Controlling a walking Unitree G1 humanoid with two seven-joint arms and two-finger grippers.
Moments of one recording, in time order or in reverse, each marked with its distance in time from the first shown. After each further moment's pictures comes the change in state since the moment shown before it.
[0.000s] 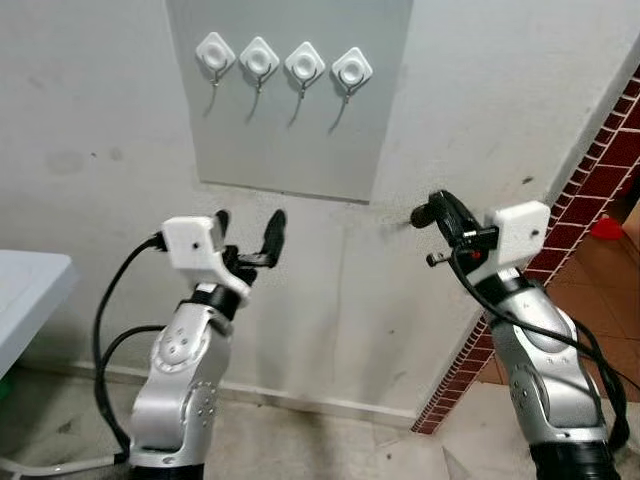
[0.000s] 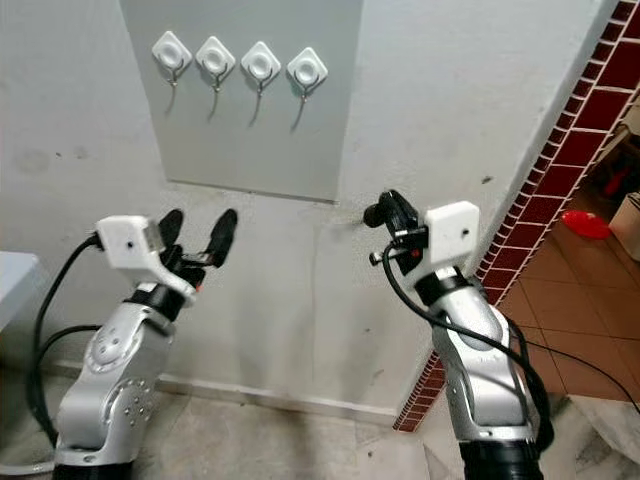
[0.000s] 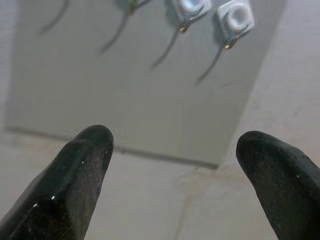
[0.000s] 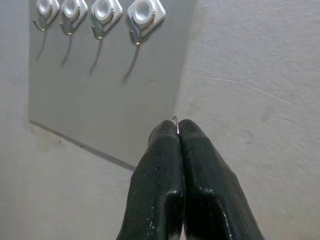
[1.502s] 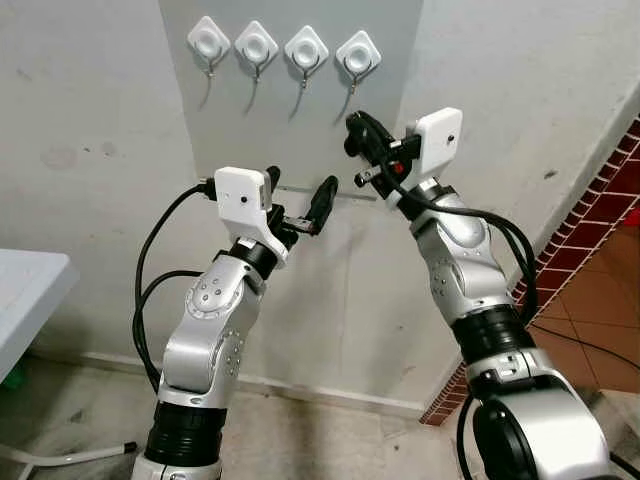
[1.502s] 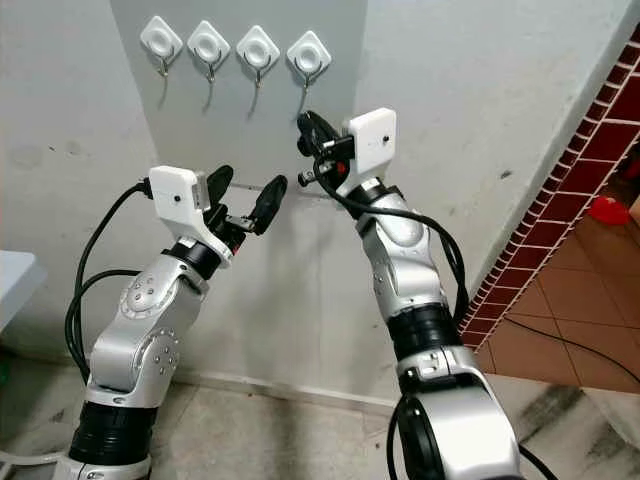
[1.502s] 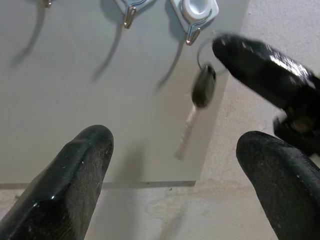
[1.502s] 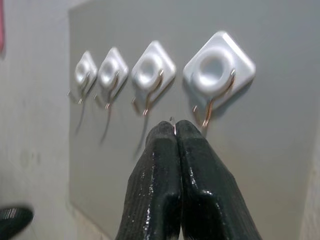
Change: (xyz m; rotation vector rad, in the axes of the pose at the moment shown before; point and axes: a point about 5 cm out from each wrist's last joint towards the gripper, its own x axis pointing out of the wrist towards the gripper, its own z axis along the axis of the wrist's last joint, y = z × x) left arm 0.034 -0.025 0.012 0.034 -0.017 -0.163; right arm 0.109 0.037 0.034 0.141 -0.190 0.213
